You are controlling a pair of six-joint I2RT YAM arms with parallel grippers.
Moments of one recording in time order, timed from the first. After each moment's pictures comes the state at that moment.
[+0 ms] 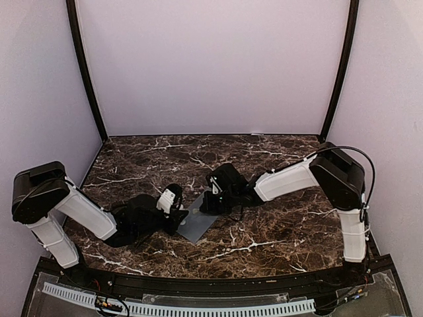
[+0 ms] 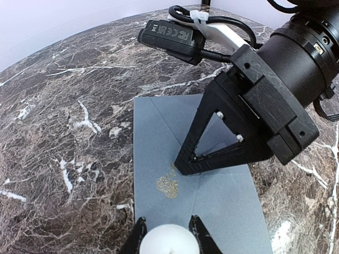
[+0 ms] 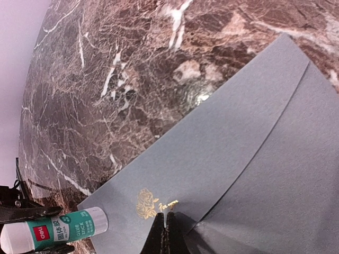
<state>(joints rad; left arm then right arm) -0.93 1.65 0.40 0.81 -0.19 -0.12 0.94 2.11 1.27 0.03 -0.18 0.78</state>
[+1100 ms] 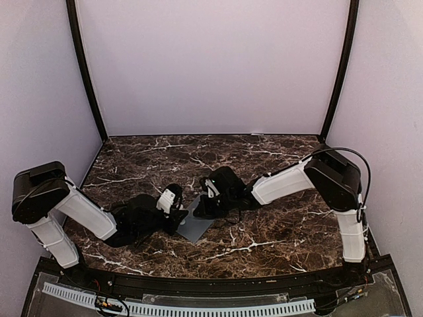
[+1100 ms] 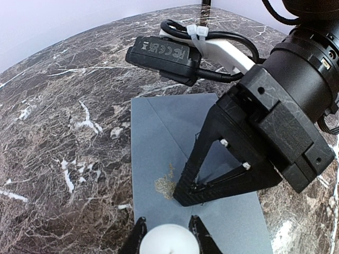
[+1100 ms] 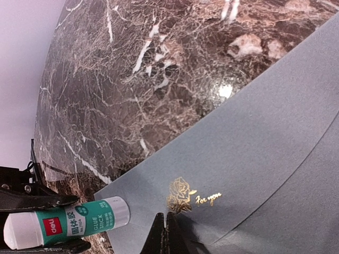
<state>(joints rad) -0.93 1.65 0.40 0.81 -0.20 -0.11 0.96 2.14 1.27 0.10 -0.31 0.78</state>
